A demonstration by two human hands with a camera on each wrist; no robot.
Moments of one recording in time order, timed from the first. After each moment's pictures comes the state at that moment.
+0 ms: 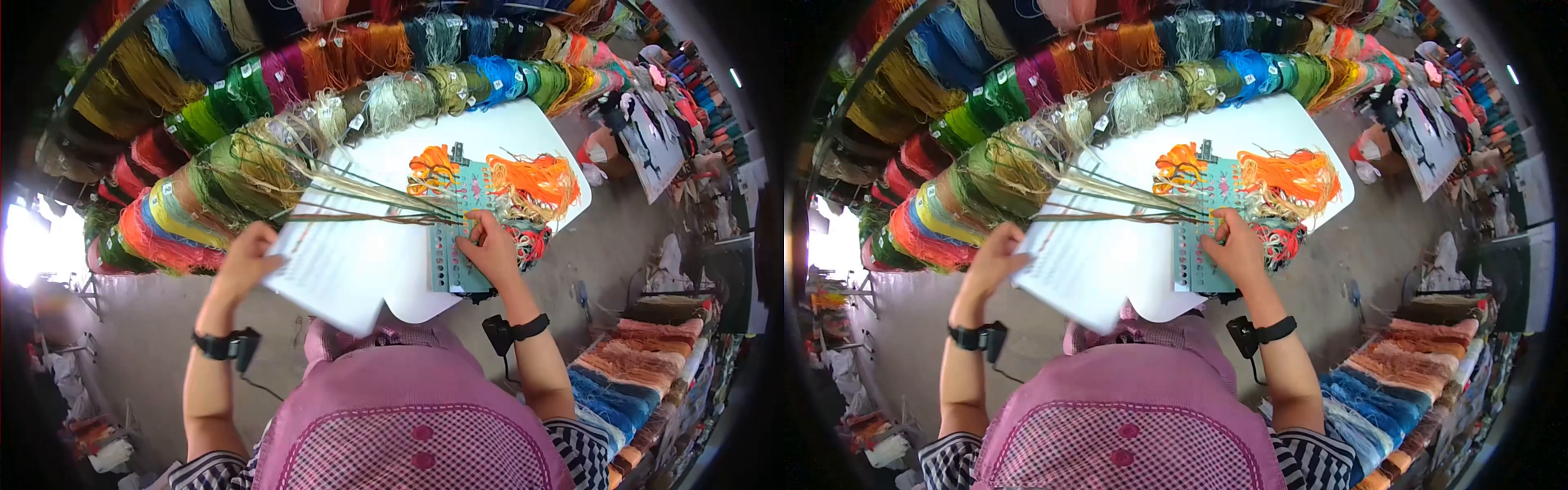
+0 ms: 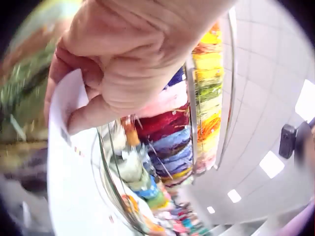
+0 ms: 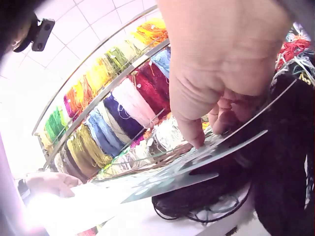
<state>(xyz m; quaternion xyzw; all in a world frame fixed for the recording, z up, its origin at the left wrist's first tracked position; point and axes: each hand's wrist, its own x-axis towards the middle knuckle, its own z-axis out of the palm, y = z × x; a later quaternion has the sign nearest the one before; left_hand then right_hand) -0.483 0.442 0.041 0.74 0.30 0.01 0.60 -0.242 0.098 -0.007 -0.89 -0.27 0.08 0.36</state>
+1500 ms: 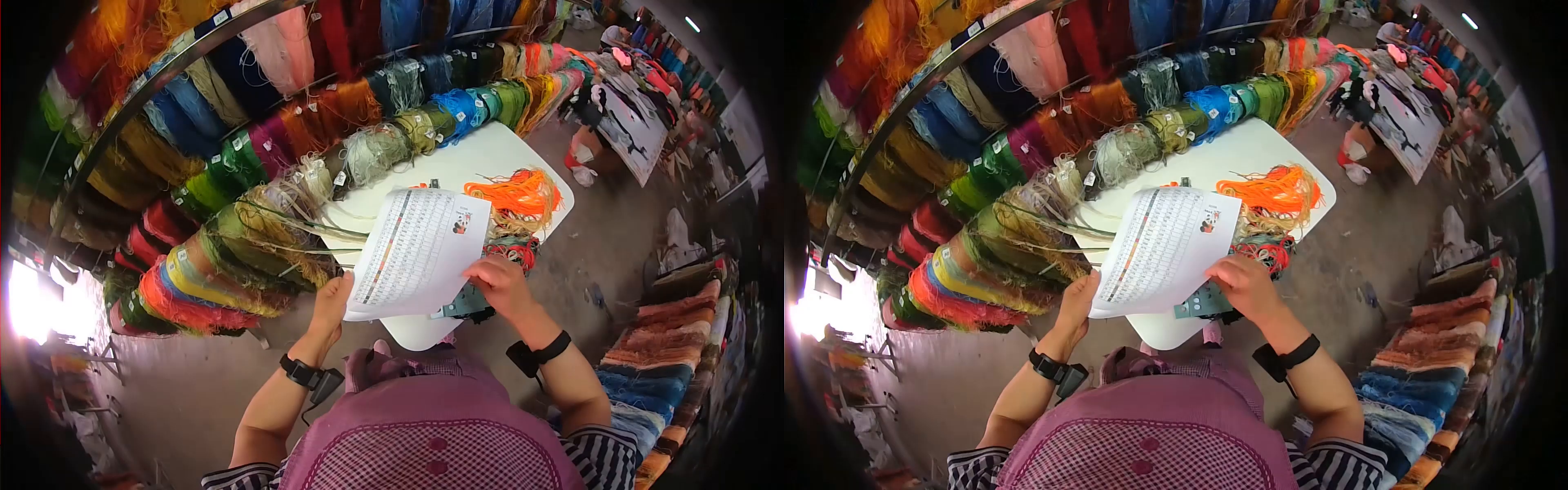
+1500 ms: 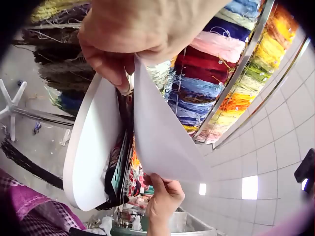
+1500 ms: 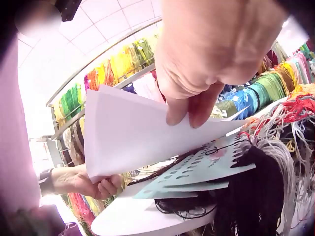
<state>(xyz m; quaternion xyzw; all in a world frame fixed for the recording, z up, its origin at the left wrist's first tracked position) -0.414 0.349 -0.036 0.53 0.33 0.05 0.78 -0.259 0.063 0.031 -0.80 -0.47 -0.07 0.37</state>
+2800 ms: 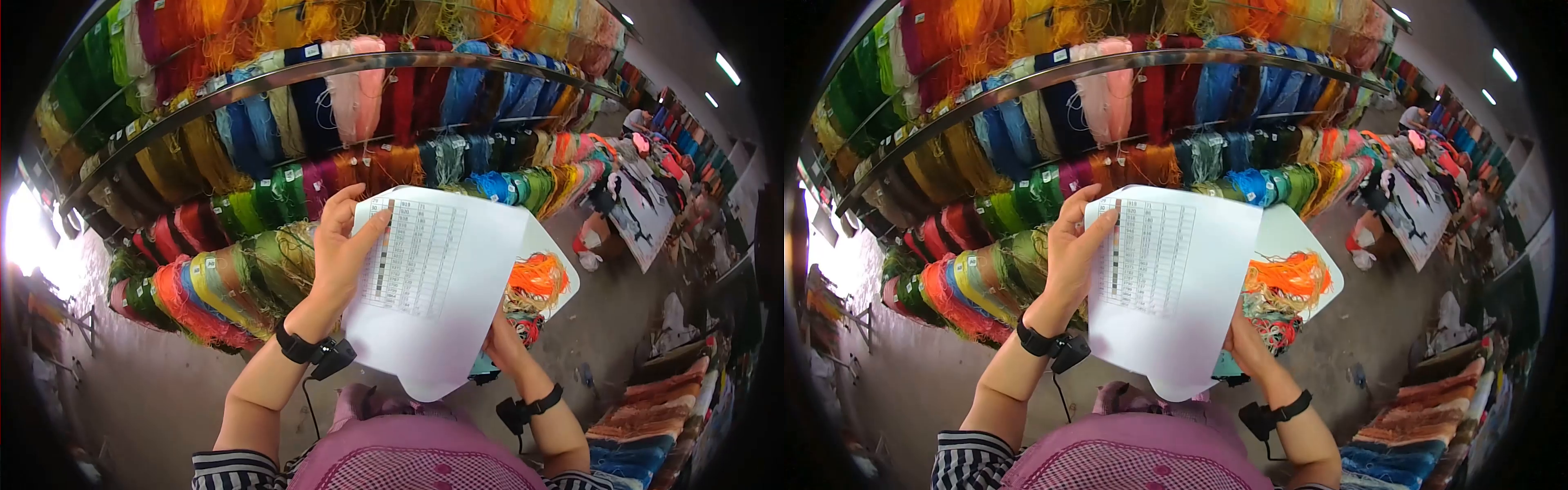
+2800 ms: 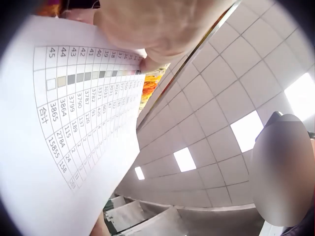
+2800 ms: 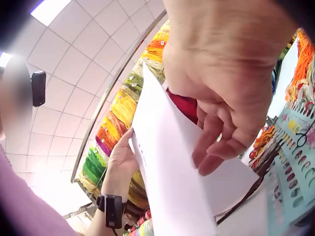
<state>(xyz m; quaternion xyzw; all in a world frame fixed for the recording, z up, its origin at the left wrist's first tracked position) -0.339 0.386 0.162 0.67 0.07 0.38 0.63 -0.260 0.110 0.065 -0.56 -0.05 0.43 0.71</state>
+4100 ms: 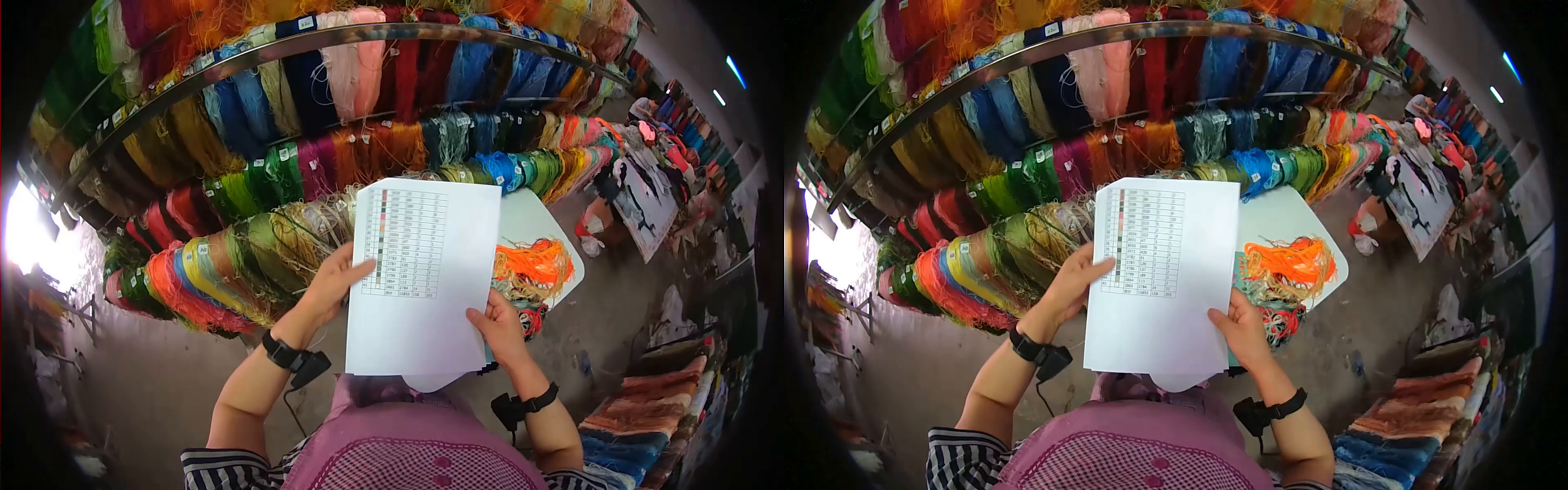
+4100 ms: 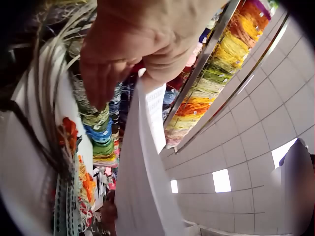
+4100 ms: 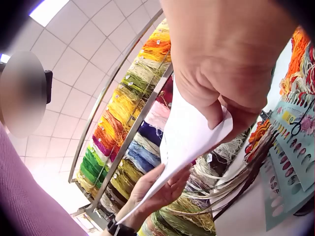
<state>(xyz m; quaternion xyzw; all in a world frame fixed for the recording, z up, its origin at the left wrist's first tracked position) -0.366 0.406 0.069 0.54 0.14 0.07 0.83 -0.270 0.124 0.067 -0.63 -0.18 0.29 0.70</state>
